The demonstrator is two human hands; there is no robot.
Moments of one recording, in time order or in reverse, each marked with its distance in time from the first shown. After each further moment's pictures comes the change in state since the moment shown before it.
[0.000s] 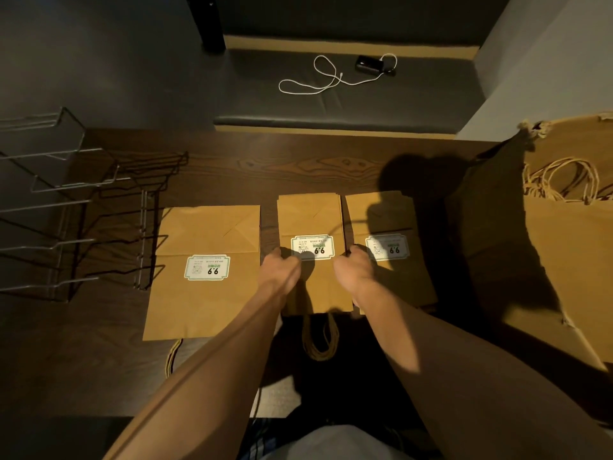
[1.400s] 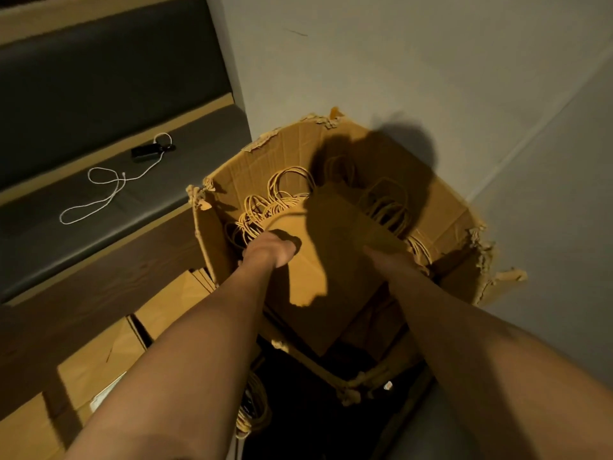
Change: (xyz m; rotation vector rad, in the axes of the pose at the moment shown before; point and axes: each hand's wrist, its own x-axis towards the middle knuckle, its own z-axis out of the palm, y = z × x) left_hand -0.132 0.218 0.304 0.864 -0.401 0.366; right_hand 0.001 0.188 -0.355 0.724 0.541 0.420
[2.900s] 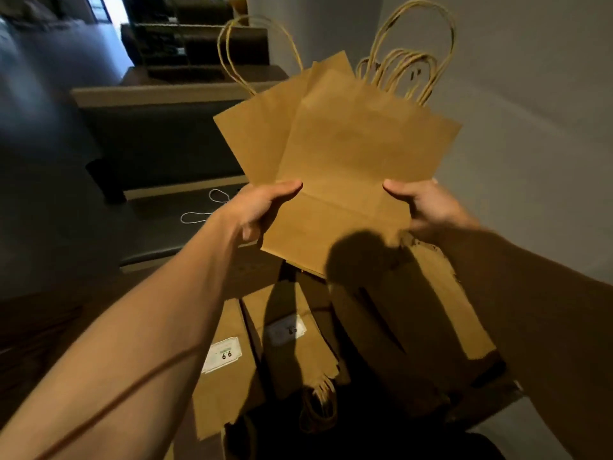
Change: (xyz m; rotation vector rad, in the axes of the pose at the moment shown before) left_hand -0.142 -0.108 -0.214 -0.950 -0.009 0.475; right_hand -0.196 -0.143 0.047 0.233 -0.662 -0.613
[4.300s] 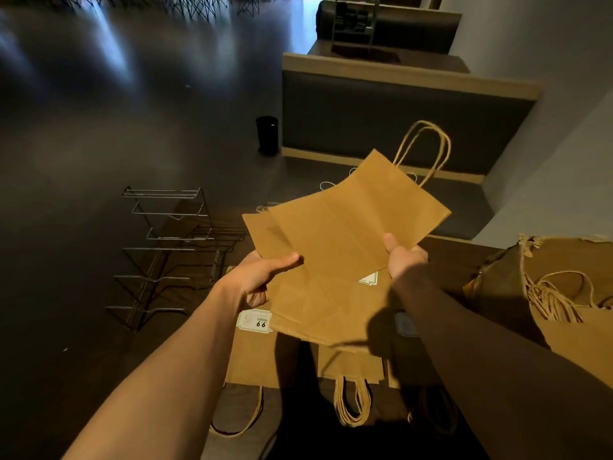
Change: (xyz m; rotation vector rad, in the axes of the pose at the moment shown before) left_hand -0.186 -0.166 -0.221 -0.456 0.431 -0.098; right_hand -0.047 0.175 0.276 -0.210 0.068 0.107
